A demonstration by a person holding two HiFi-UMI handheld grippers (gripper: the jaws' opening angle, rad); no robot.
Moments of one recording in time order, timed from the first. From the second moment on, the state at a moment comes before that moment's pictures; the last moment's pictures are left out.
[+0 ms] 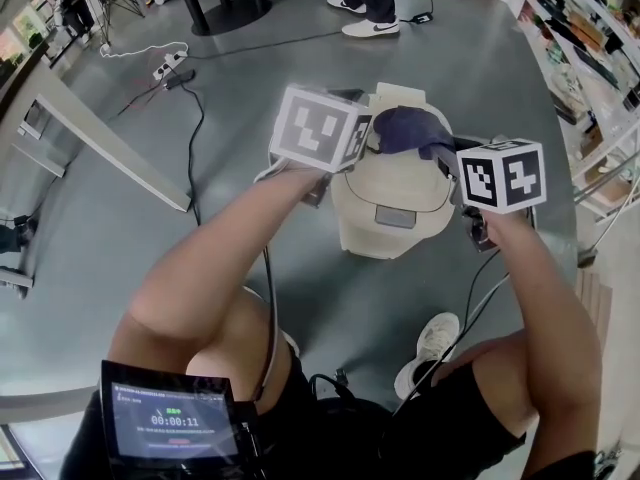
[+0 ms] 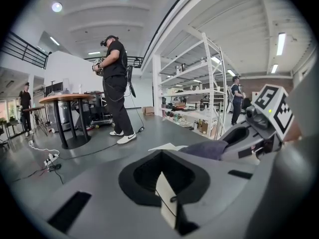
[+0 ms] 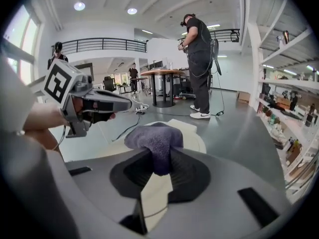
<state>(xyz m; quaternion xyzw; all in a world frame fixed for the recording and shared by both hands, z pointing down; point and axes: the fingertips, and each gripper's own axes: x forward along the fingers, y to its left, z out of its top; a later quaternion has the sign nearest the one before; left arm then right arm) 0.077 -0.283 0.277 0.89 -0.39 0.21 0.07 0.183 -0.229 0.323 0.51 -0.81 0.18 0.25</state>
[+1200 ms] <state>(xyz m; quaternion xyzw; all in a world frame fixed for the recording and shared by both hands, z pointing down) -0.007 -0.175 0.310 0.85 -0.44 0.16 0.22 0.081 -0.165 0.352 0.57 -0.76 0.16 0.28</state>
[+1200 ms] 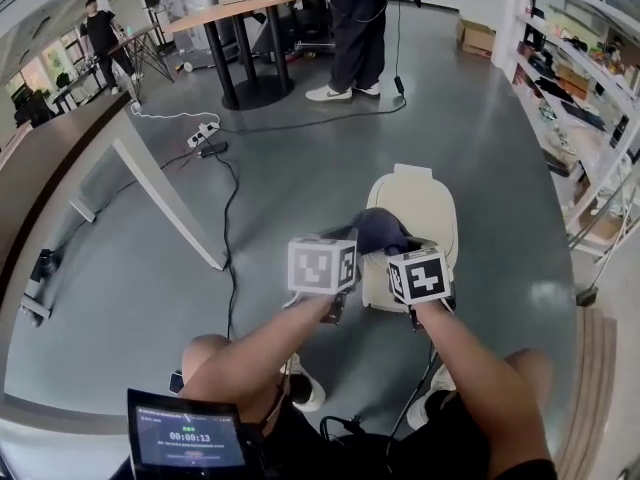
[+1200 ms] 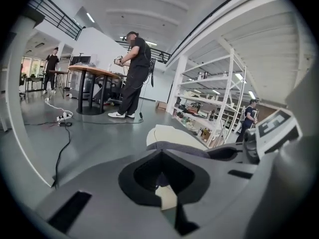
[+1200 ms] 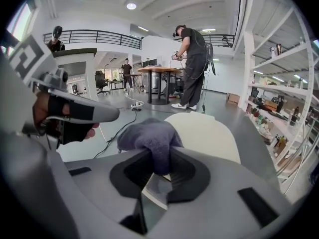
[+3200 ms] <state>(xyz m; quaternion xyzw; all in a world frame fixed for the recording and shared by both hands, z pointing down) -0.015 -0.136 0.290 0.86 -0.45 0.14 0.16 0.045 -0.128 0.347 0.57 -0.77 0.23 0.17</state>
